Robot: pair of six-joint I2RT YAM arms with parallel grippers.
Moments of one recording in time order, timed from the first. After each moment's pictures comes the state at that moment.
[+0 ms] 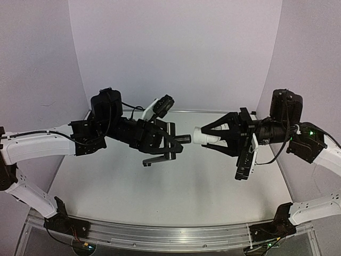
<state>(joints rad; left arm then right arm) -1.02 1.38 1.12 0.28 0.96 -0.87 0.95 1.02 1.11 -0.22 -0.62 -1.71</state>
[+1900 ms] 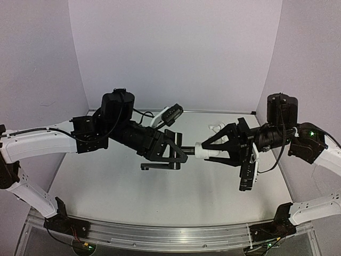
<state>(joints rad) -1.08 1.42 1.22 -0.01 0.89 -0.73 0.97 1.01 1.11 -0.36 -0.66 -1.79</state>
